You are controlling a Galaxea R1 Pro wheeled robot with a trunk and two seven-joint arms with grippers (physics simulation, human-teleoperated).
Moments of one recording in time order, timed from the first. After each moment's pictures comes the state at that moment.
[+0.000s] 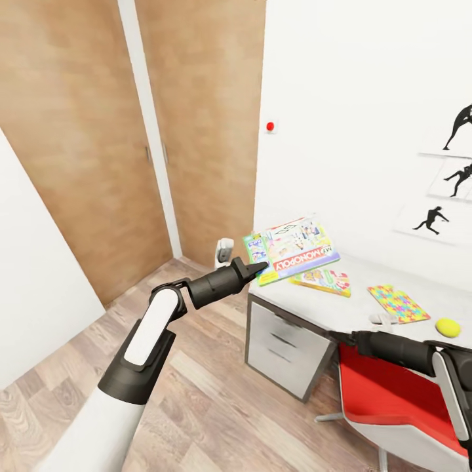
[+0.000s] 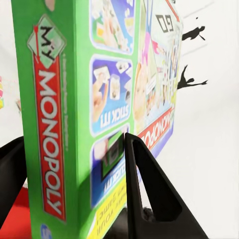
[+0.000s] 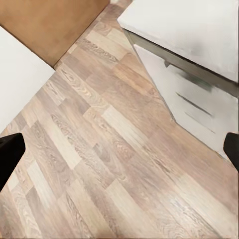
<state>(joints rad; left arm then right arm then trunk) -0.70 -0.12 -0.32 -1.45 1.33 0.77 0.05 -0.35 -0.26 -0.31 -1.61 -0.05 1.04 0.85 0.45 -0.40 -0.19</state>
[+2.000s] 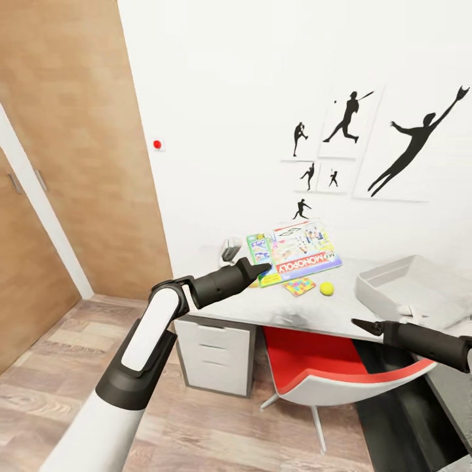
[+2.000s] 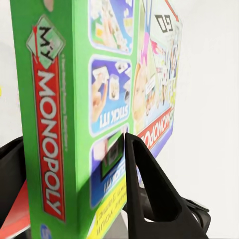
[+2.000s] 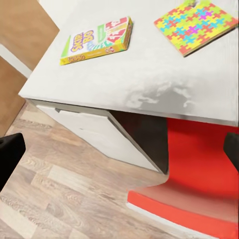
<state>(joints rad) -0.70 -0.12 -0.37 -1.55 1.33 0.76 0.22 -0.36 -0.33 -0.42 -1.61 -0.13 1.04 0.85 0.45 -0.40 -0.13</state>
